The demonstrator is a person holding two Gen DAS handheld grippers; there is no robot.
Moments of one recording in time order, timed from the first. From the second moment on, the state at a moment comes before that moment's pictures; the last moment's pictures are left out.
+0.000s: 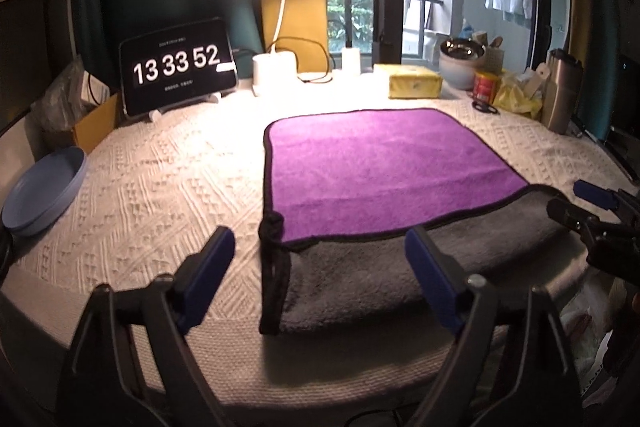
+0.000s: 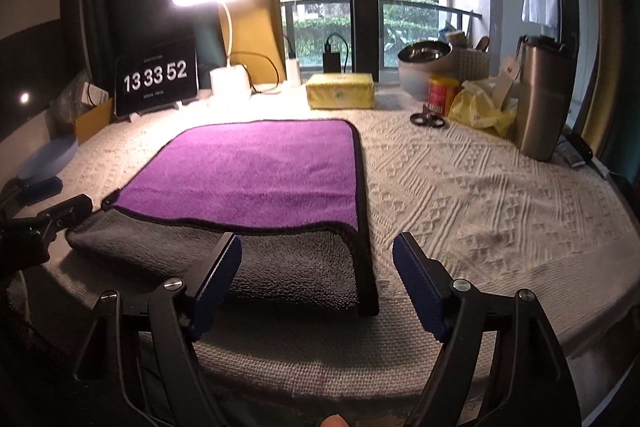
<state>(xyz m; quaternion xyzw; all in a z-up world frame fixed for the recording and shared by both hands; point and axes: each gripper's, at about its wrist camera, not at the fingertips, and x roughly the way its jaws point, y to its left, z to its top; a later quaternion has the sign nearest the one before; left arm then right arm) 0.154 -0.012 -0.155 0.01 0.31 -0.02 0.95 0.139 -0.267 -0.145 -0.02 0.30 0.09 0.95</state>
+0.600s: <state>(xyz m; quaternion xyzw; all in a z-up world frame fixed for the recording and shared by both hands) 0.165 -0.007 -0.188 -0.01 0.35 -0.04 0.94 0.158 -0.269 -0.171 -0.04 0.34 0.08 0.94</state>
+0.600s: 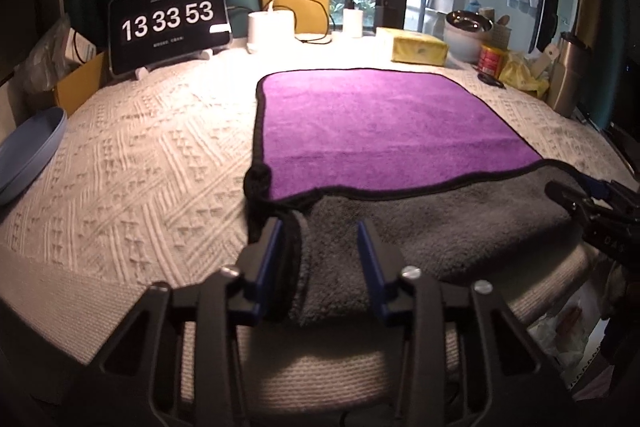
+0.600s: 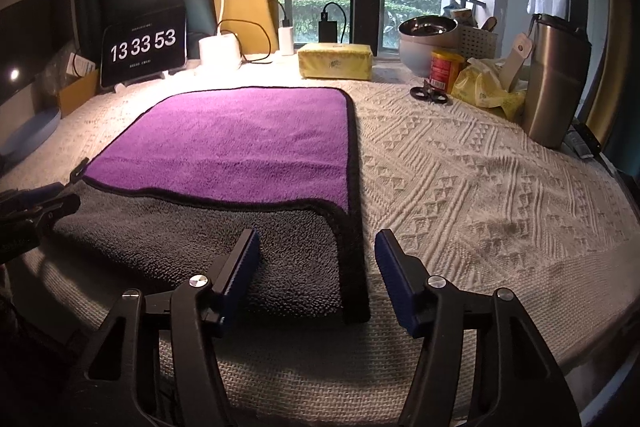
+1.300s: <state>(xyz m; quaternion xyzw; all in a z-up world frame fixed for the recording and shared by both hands) 0.161 0.000 -0.173 -0.05 0.34 -0.08 0.94 0.145 -0.260 -0.156 -0.08 0.28 0.08 0.95</state>
